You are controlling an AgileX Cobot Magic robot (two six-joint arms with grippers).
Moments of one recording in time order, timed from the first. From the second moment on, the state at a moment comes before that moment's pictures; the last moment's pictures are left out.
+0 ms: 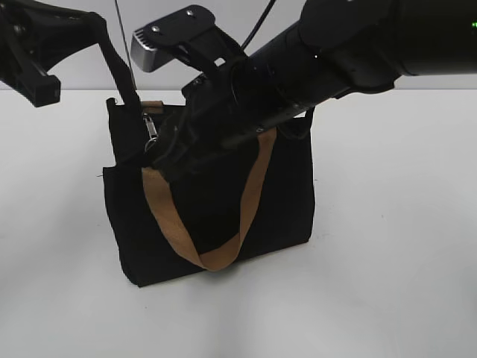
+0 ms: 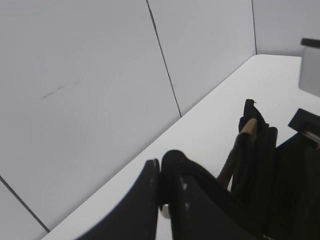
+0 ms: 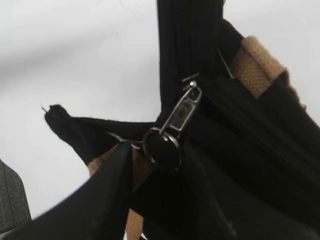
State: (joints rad) left arm -0.22 1.24 -0.72 1.18 -0.54 -0.61; right arm 0.67 1.78 -1.22 0.87 0.46 -1.02
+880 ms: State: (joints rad) left arm -0.22 1.24 -0.72 1.18 -0.52 -0.61; right arm 0.64 1.74 -1.22 0.87 0.53 -0.99
